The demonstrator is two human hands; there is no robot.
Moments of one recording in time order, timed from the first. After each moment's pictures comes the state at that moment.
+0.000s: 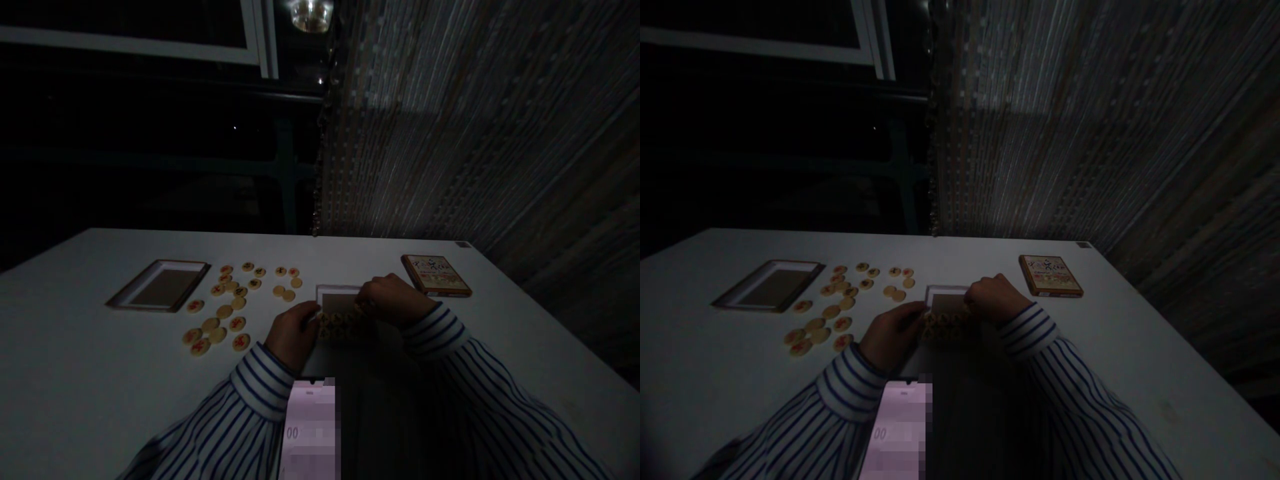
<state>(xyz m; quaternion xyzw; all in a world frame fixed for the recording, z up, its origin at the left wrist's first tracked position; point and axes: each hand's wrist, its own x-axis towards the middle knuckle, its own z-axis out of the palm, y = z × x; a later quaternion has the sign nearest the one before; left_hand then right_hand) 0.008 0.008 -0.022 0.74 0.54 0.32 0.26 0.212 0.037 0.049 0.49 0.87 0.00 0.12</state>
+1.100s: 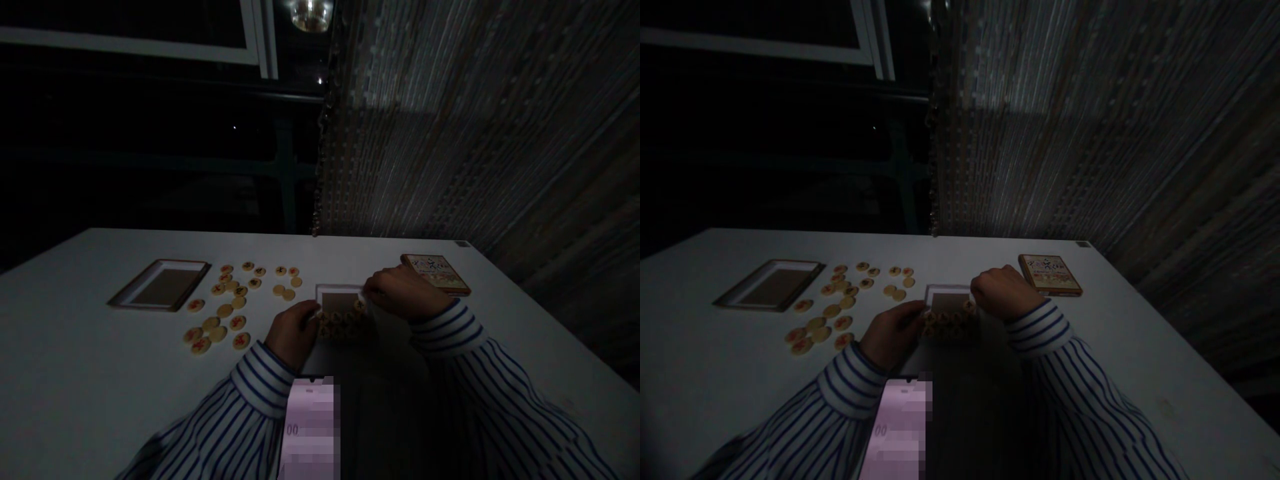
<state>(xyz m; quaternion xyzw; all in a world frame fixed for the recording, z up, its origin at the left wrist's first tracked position) 0.008 0.008 -0.023 0.75 0.53 0.32 0.22 0.221 0.031 0.063 0.51 0.85 0.06 0.07</state>
